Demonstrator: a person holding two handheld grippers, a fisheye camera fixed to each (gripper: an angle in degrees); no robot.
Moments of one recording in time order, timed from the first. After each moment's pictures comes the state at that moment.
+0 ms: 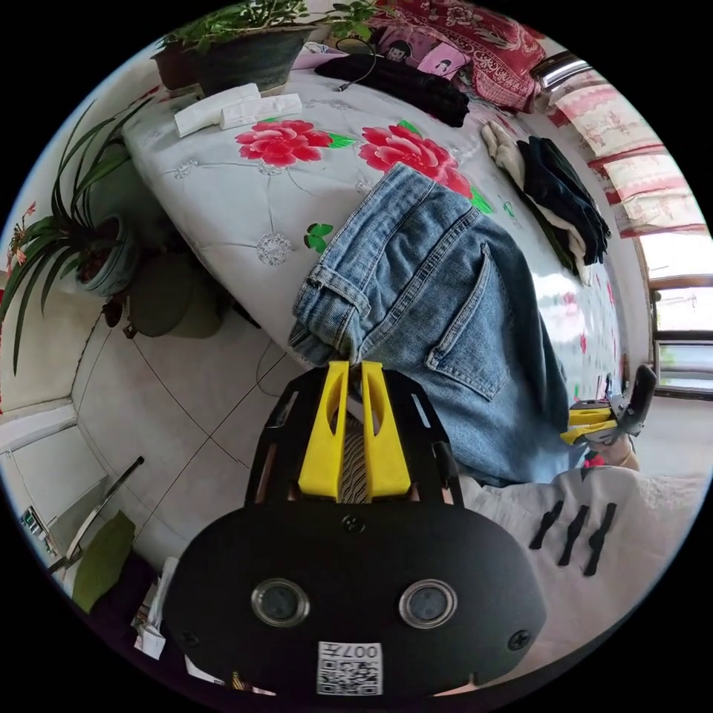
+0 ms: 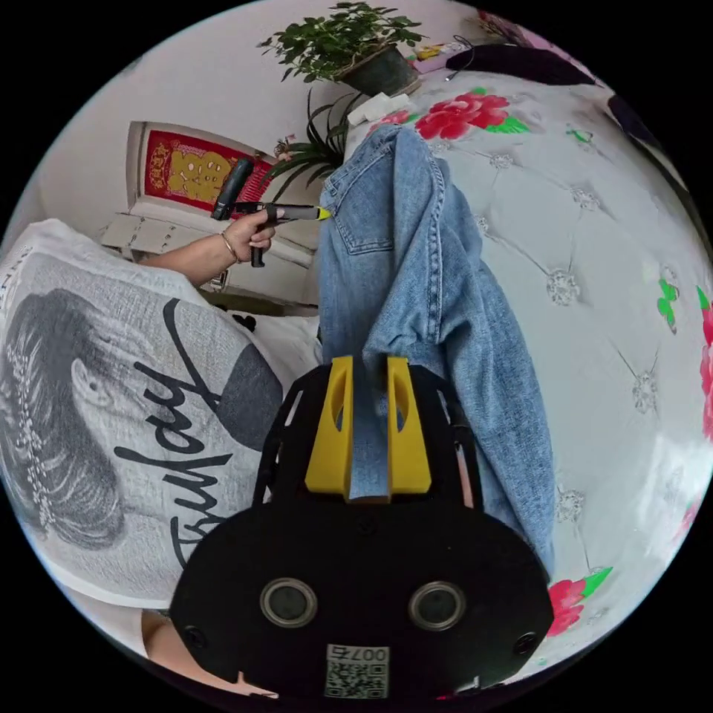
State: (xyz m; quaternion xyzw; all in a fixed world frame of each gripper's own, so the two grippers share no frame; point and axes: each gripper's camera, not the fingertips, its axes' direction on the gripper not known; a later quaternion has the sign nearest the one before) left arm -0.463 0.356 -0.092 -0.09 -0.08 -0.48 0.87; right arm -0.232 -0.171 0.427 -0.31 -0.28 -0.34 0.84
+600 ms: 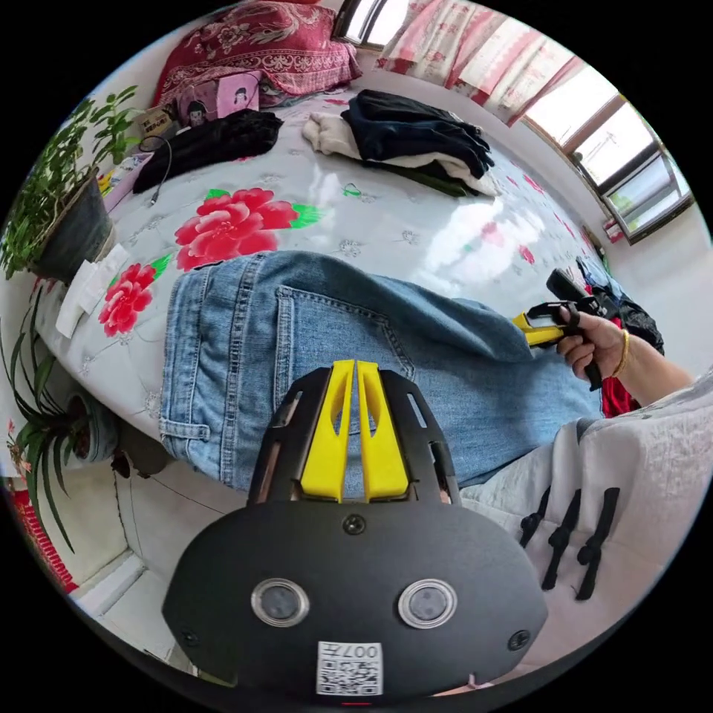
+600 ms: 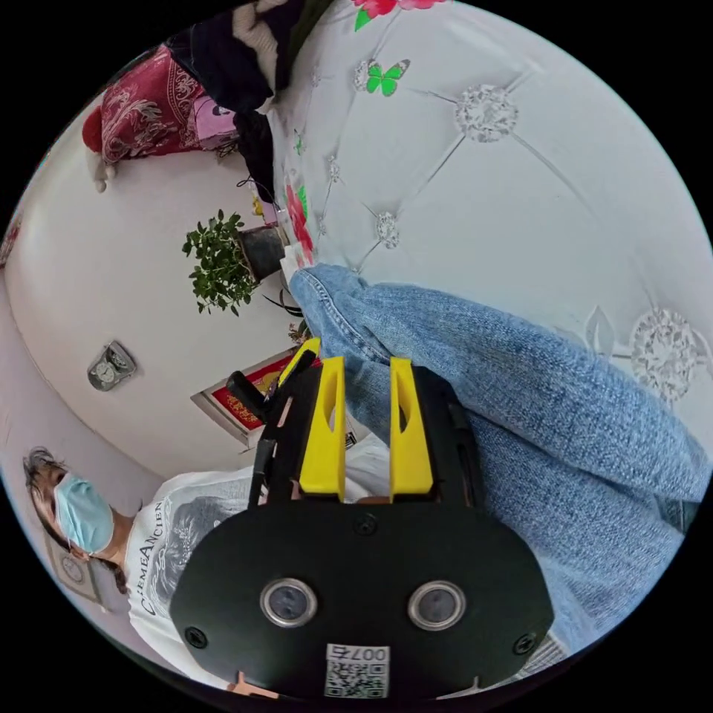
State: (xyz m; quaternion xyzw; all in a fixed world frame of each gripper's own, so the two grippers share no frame) left arm -0.397 0.218 -0.016 -0.12 -0.08 -0.24 0.96; right arm -0.090 -0.246 0.477 -0.31 -0.41 0.12 0.85
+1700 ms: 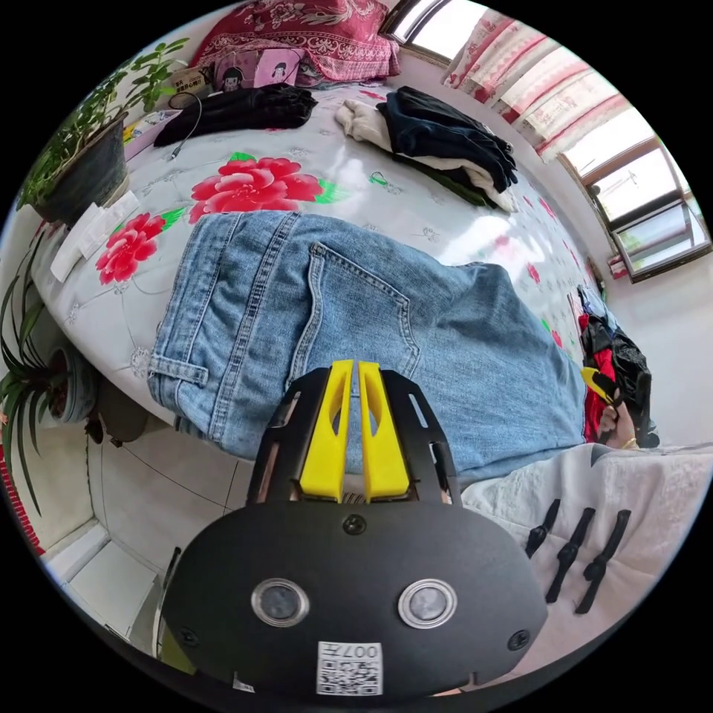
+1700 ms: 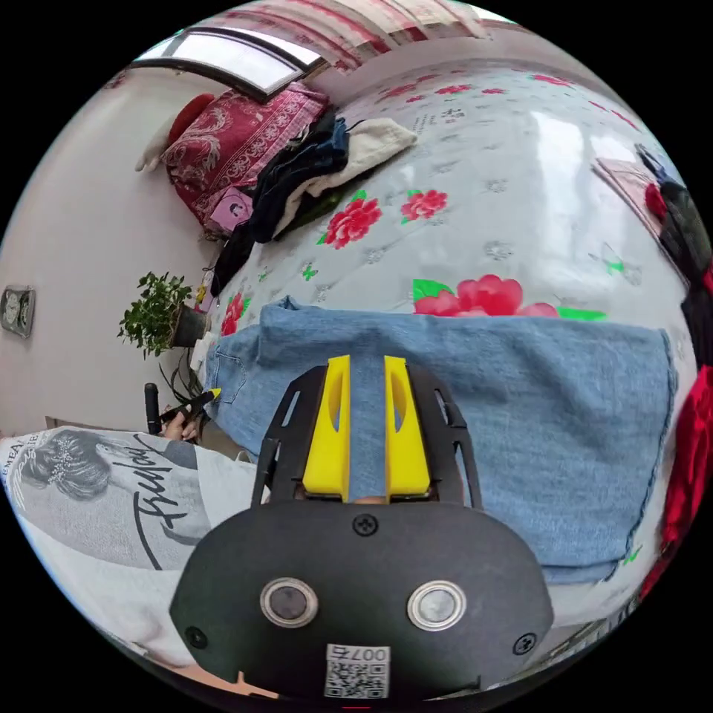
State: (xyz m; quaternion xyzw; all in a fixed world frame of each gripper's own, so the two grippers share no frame) left arm -0.400 0.227 -0.019 -0.09 -0.04 -0.32 0.94; right arm 0.074 -0.004 0.126 0.06 -0.08 0.16 0.98
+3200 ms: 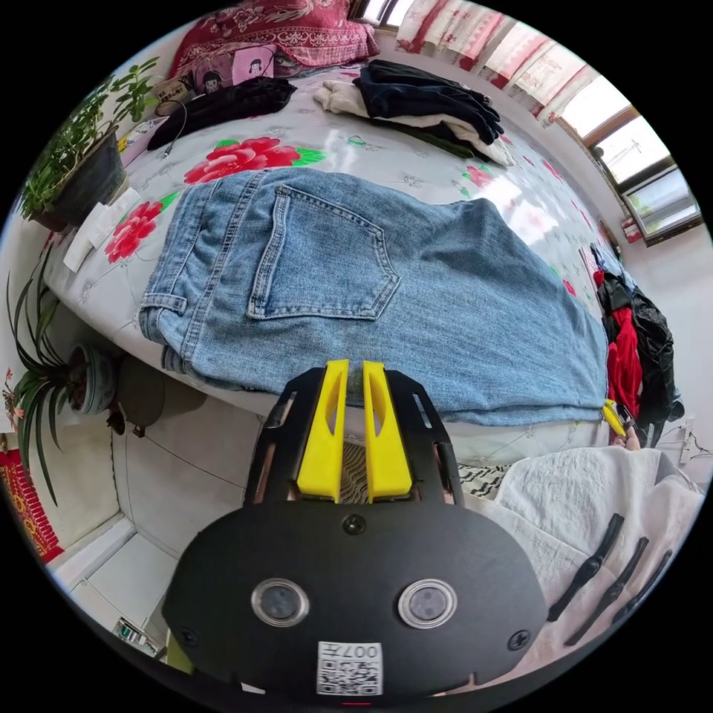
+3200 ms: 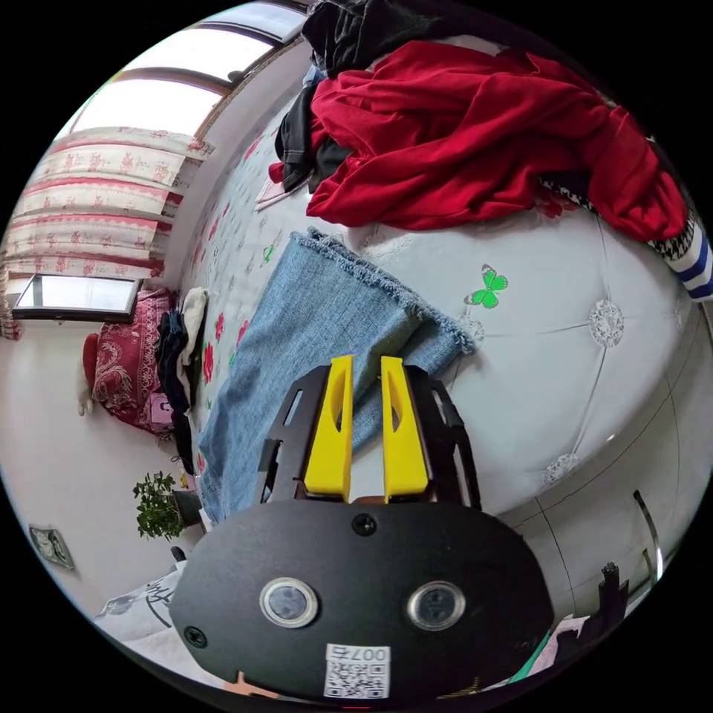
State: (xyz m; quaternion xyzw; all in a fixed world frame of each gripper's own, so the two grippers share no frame) left arm -0.328 0.221 0.008 -0.14 -0.08 -0.28 0.95; right arm 0.216 0.297 -0.069 0.18 -0.07 0.46 0.87
